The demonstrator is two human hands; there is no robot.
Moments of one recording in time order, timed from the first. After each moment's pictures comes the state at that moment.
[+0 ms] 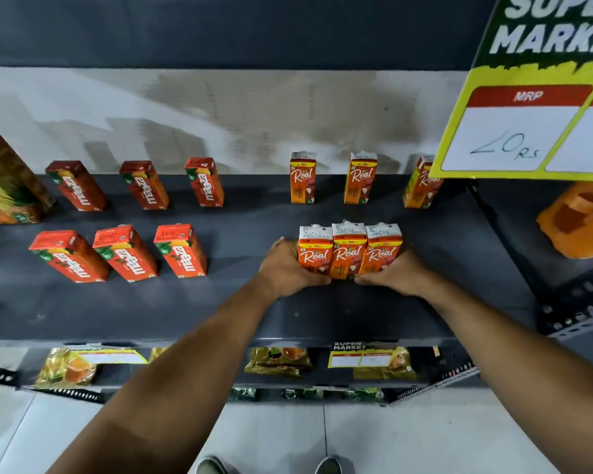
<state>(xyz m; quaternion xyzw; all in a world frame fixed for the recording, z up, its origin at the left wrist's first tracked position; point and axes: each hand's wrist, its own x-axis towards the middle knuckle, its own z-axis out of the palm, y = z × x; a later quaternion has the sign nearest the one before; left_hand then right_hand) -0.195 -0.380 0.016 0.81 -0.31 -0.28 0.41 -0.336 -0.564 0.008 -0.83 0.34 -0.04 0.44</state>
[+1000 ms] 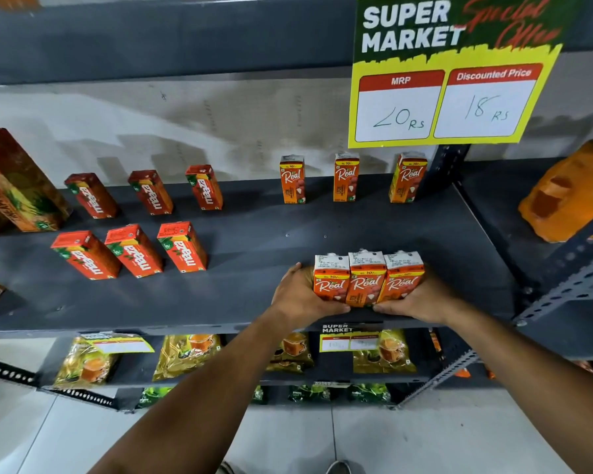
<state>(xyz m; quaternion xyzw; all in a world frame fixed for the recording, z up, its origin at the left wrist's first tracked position) -0.278 -0.369 0.016 0.84 -0.29 -0.25 0.39 -0.418 -0.559 0.003 -0.87 0.27 -0.02 0.41</state>
